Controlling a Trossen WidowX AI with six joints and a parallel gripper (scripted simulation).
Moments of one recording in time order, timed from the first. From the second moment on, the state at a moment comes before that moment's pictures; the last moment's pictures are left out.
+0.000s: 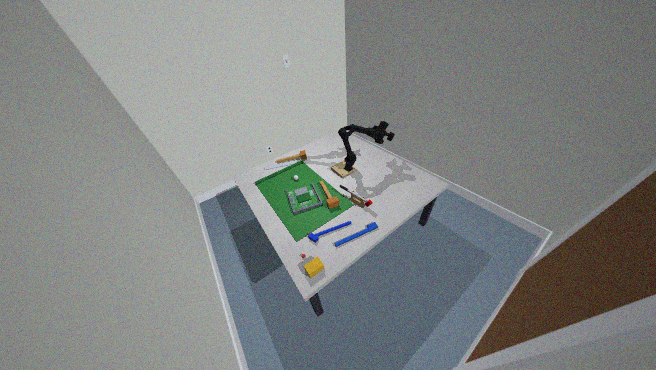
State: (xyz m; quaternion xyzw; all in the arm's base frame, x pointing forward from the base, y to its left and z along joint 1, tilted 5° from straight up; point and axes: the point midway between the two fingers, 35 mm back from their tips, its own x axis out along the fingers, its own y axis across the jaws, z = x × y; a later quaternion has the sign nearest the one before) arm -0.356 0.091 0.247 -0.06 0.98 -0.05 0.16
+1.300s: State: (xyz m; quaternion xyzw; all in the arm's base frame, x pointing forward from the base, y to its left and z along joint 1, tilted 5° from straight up) arm -0.040 0.348 0.175 0.03 0.66 0.51 0.55
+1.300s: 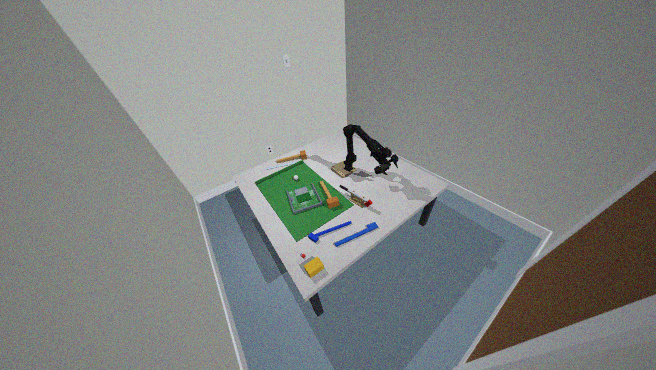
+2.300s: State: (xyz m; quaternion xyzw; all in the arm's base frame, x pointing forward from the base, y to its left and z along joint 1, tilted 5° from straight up) arm 0.236 0.195 0.129 -0.34 0.43 0.56 0.62
